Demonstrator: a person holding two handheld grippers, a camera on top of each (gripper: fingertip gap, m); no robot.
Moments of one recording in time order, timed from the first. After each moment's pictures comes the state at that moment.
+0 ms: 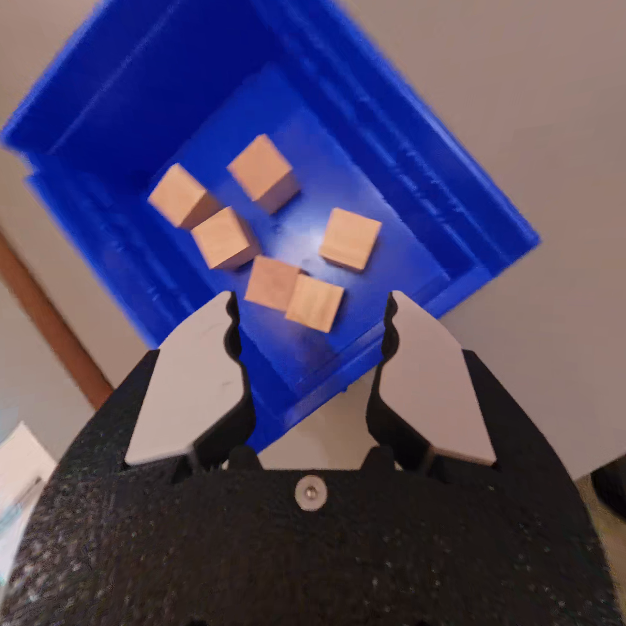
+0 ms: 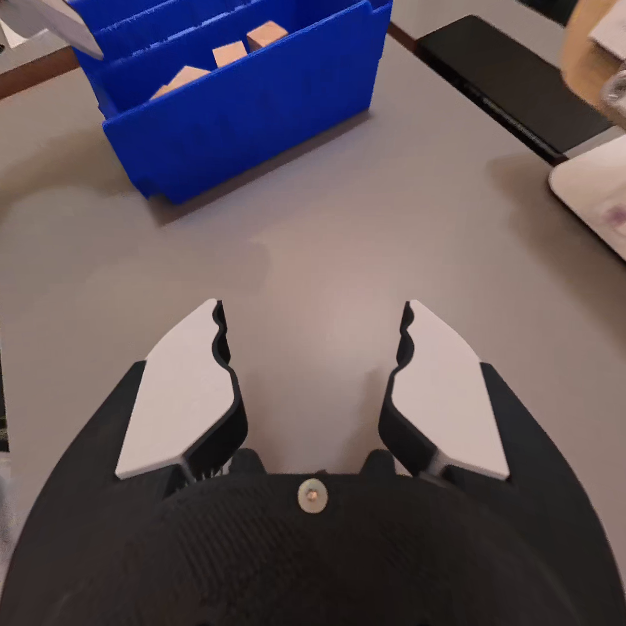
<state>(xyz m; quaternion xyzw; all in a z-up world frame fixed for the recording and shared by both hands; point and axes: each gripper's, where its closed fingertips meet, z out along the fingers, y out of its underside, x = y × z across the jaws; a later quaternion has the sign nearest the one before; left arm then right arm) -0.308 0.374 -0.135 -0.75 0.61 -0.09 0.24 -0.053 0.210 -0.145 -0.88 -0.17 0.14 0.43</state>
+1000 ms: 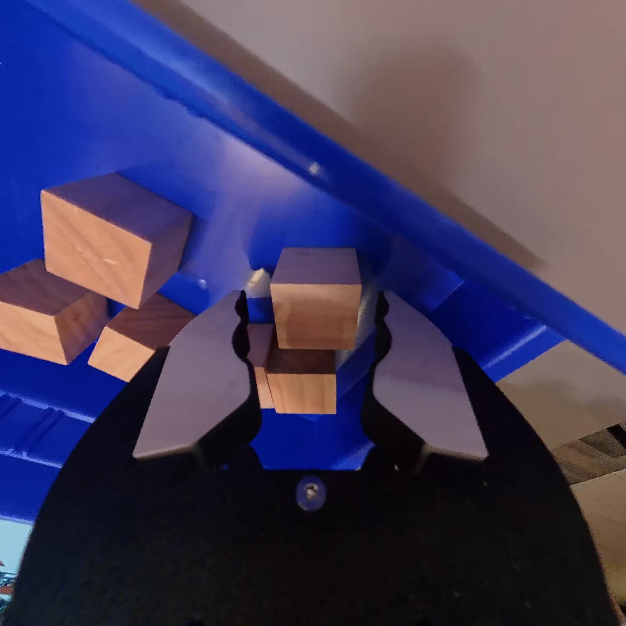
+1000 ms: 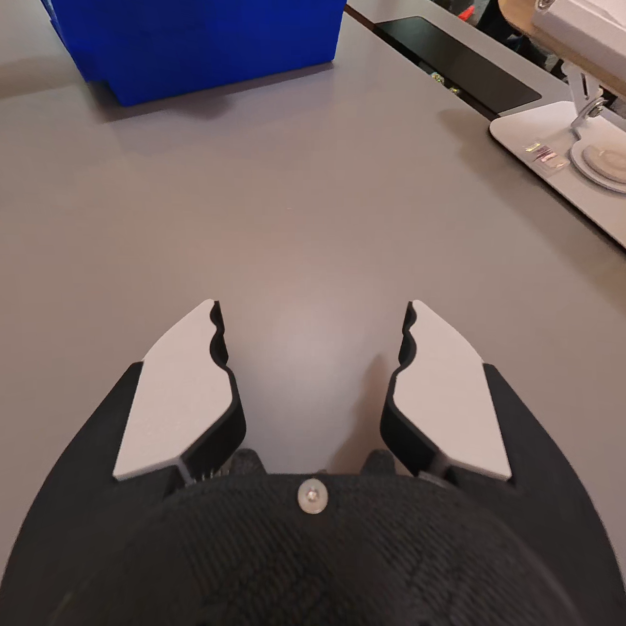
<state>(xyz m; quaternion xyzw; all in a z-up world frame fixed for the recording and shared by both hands) -0.273 0.374 -0.230 -0.67 0.74 0.04 0.00 -0.004 0.145 -0.199 -0.85 -0.19 0.07 0.49</state>
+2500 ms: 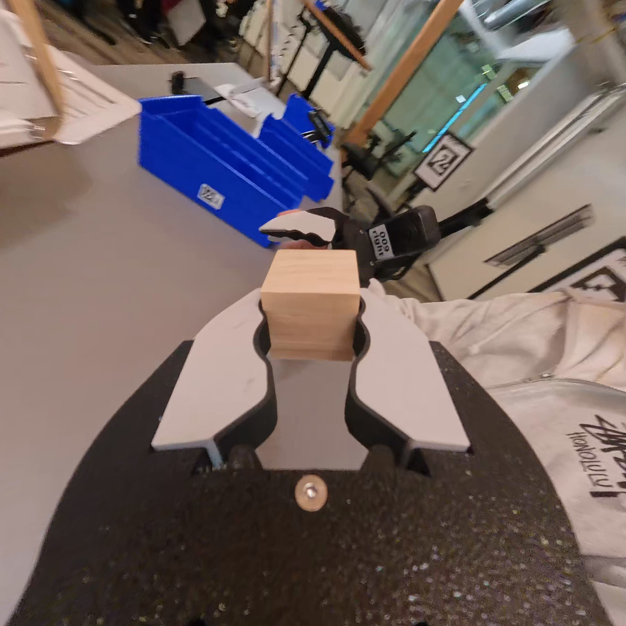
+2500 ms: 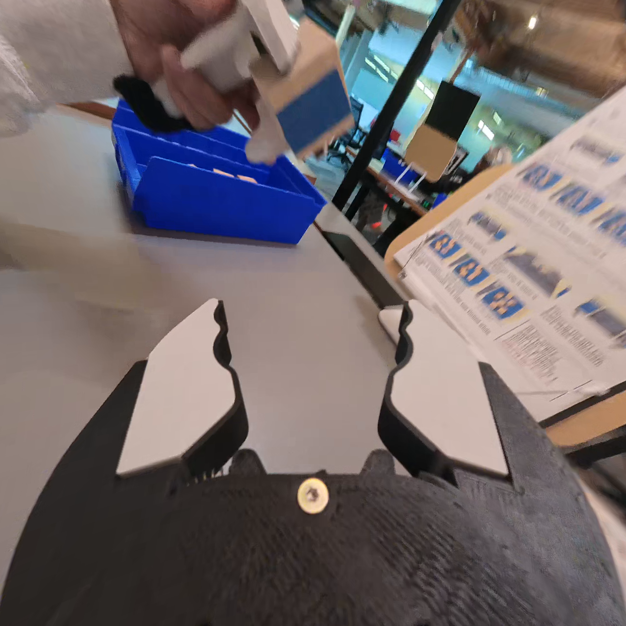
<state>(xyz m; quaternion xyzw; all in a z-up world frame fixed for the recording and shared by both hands) -0.070 0.169 -0.014 -0.52 0.56 -0.64 0.07 -0.019 0.135 -0.075 -0.70 -0.29 -0.05 0.65</state>
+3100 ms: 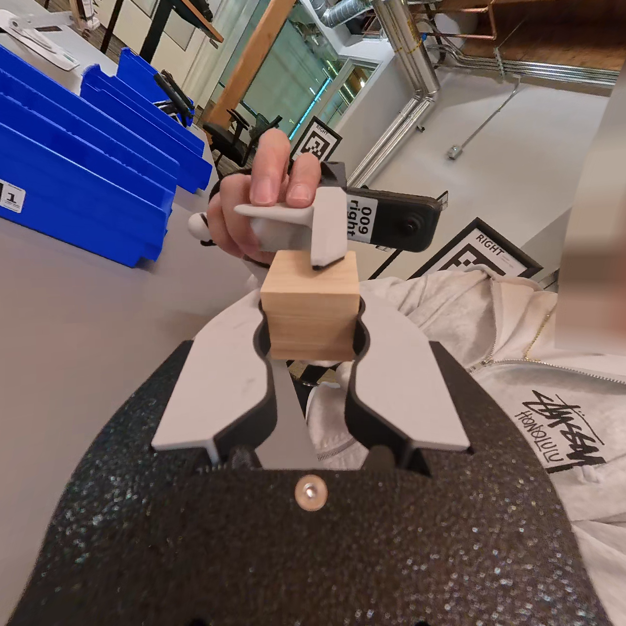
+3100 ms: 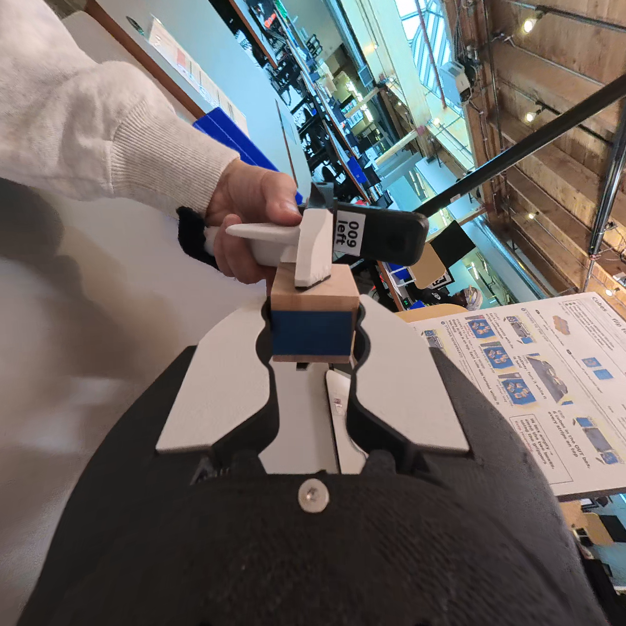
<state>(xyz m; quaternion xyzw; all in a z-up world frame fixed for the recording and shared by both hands) -0.013 0.068 -0.030 -0.40 0.56 -0.72 -0.07 -0.028 0.100 -0.027 -0.56 -0.49 -0.12 0.66</state>
